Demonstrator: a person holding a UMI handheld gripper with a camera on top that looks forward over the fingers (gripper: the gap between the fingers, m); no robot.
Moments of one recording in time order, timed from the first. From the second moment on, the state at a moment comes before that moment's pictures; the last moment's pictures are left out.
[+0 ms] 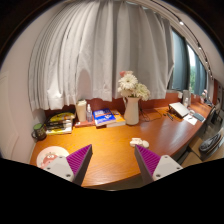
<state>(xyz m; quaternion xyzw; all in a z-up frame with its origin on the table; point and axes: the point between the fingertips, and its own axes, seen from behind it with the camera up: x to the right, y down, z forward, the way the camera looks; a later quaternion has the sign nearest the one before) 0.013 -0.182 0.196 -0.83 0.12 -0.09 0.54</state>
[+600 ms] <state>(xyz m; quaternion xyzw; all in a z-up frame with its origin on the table) 0.162 -0.140 0.019 -0.89 0.04 -0.07 0.45</state>
